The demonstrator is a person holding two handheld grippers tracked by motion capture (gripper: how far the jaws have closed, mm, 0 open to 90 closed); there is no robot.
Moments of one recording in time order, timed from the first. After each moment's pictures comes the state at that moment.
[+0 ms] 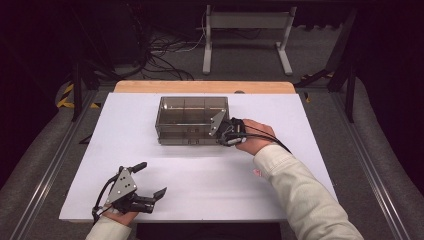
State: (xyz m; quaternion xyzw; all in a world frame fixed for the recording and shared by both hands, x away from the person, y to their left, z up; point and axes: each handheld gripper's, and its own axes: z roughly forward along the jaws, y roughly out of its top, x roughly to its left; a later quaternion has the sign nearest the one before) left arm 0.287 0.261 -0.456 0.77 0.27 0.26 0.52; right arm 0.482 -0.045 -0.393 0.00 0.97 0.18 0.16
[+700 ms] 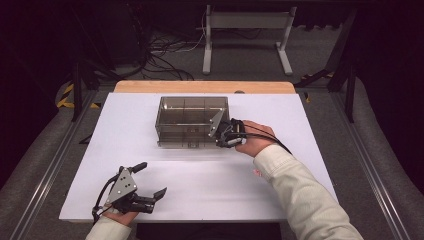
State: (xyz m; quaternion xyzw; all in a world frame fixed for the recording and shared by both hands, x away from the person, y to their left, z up) left arm 0.287 0.261 -0.456 0.77 0.28 0.26 0.52; right arm 0.477 -0.043 -0.388 0.00 0.98 0.17 0.12
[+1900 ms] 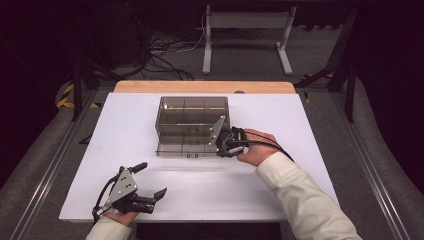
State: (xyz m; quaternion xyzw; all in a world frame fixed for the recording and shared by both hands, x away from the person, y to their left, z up) left arm 0.287 0.260 -0.456 0.77 0.28 0.26 0.51; right arm 0.448 -0.045 -0.386 0.00 0.98 0.17 0.08
